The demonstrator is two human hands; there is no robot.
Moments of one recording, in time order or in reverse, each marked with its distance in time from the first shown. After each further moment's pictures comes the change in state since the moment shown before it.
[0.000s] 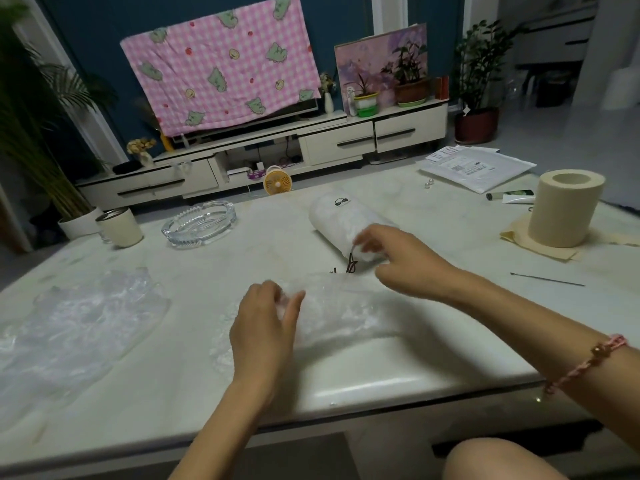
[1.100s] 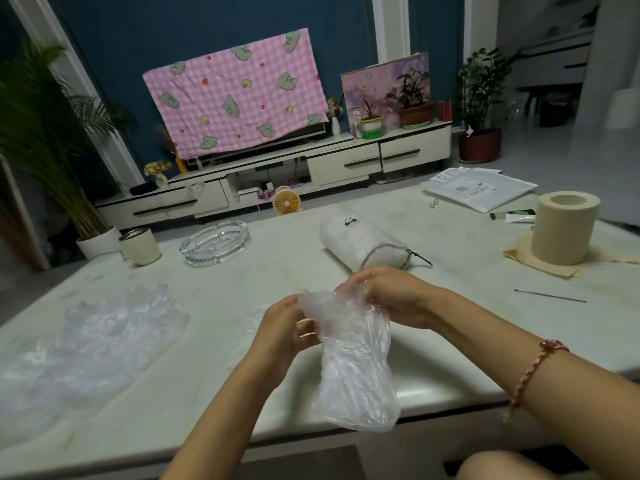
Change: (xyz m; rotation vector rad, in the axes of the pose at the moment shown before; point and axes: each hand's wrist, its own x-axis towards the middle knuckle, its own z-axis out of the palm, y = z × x) left_hand 0.019 0.022 -0.025 -0.992 -0.503 -0.628; right_hand 0.000 -0.021 0.025 0.855 -0.380 0.215
